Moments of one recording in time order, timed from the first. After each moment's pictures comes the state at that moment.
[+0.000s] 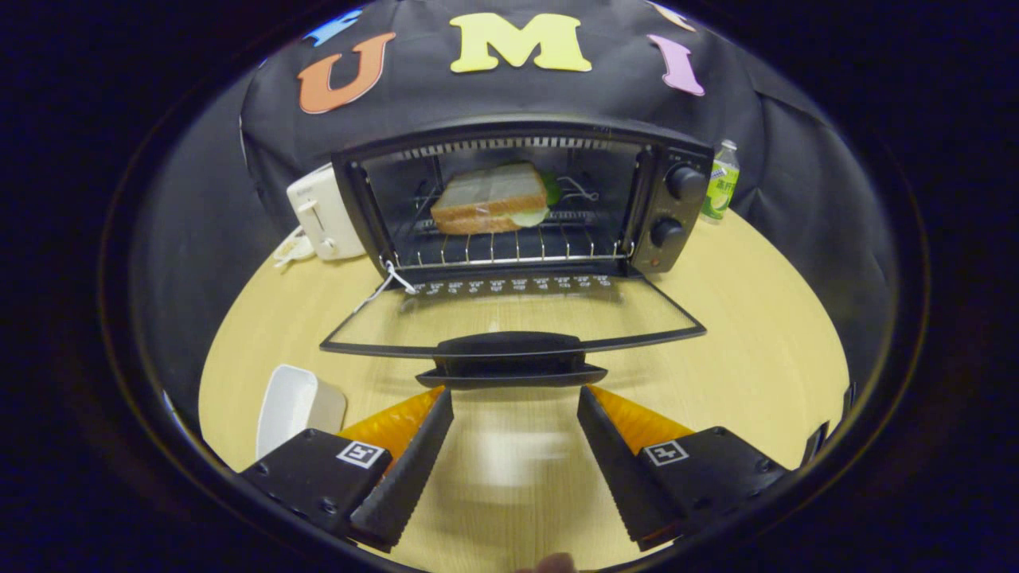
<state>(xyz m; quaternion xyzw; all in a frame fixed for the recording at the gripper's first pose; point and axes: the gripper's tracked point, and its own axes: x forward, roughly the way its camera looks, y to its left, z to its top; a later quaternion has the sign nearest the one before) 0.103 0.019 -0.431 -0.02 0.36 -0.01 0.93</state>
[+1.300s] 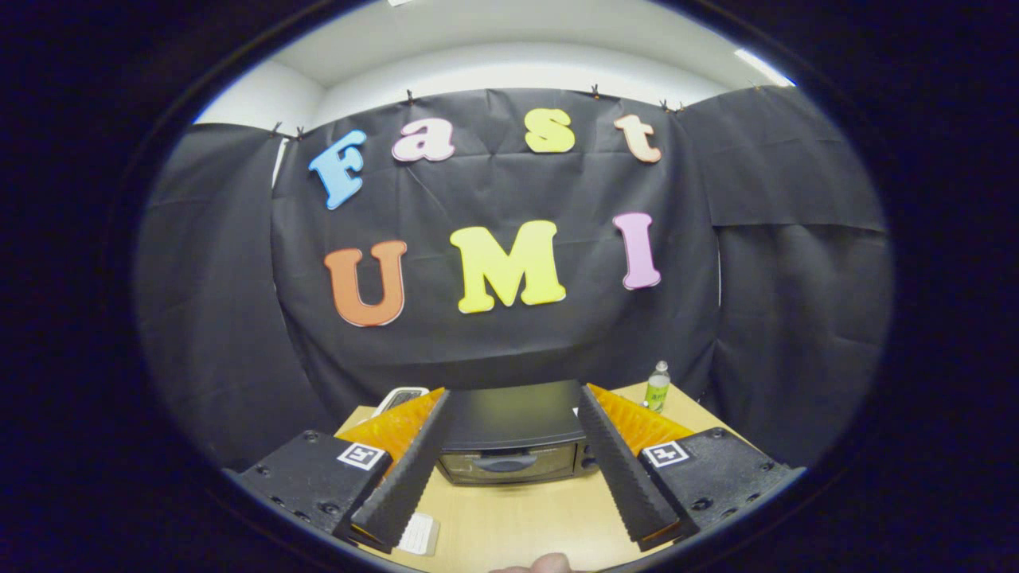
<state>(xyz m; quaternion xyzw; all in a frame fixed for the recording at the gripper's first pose) 0.032 0.036 -0.037 0.00 0.05 0.00 1.00</state>
